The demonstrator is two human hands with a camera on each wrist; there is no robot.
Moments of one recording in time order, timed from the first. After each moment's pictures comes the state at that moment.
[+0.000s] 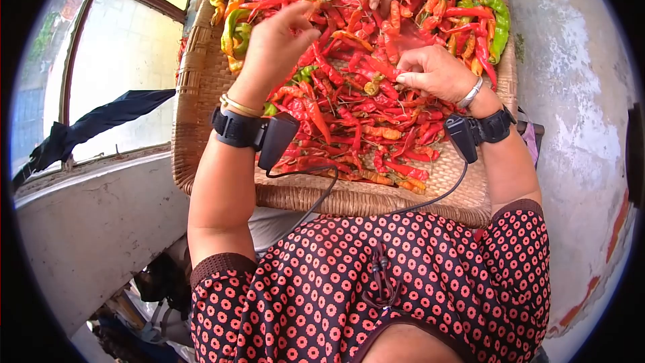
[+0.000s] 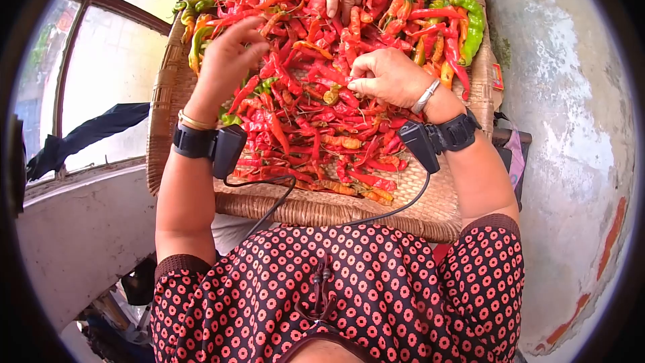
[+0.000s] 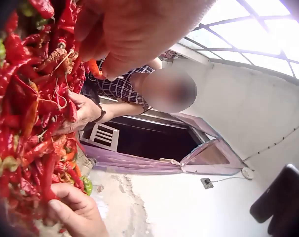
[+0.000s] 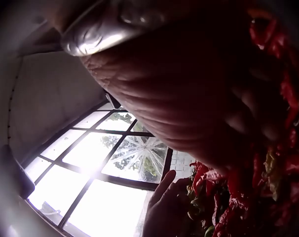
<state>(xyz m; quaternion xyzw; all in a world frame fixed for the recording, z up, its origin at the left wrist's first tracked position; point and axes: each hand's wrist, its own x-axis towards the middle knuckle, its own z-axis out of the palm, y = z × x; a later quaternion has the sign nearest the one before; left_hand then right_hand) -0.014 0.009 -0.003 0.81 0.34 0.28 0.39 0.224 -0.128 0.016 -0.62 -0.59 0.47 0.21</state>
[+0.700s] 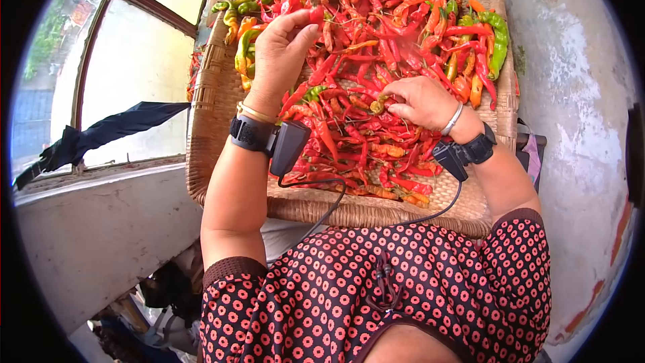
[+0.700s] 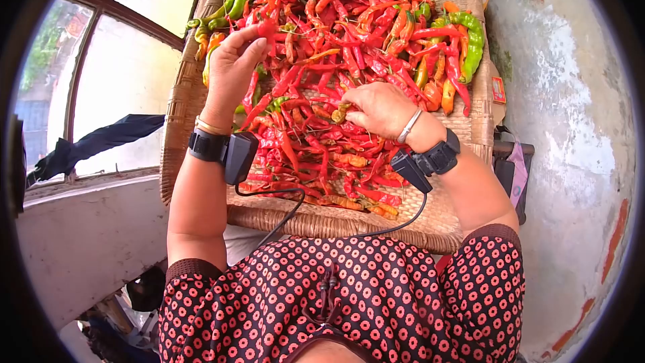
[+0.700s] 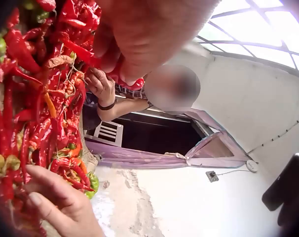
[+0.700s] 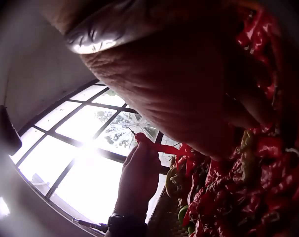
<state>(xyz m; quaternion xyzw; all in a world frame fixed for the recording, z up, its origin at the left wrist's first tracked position) -0.002 0.021 0.002 0.67 0.32 0.42 0.52 0.209 -0.127 -0.011 -0.56 -0.77 0.25 0.16</state>
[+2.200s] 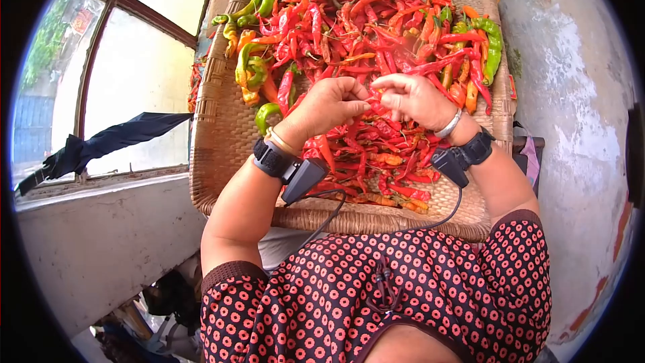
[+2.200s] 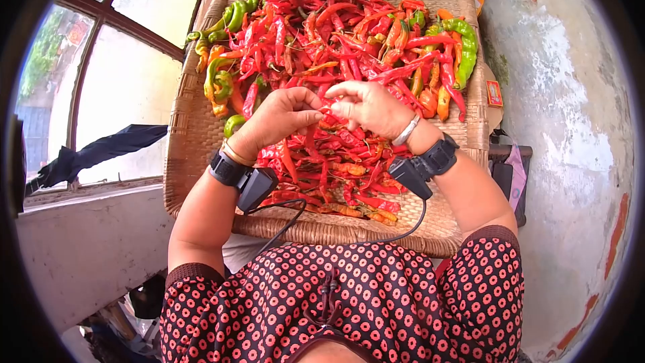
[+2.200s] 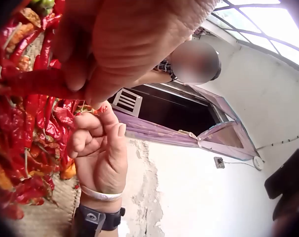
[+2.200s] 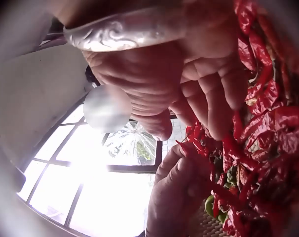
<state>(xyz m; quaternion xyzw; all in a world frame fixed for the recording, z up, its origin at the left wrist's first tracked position) 0.012 -0.031 0.000 0.66 0.32 0.05 0.68 0.201 -0.126 0.010 -0.54 -0.47 0.59 0.37</state>
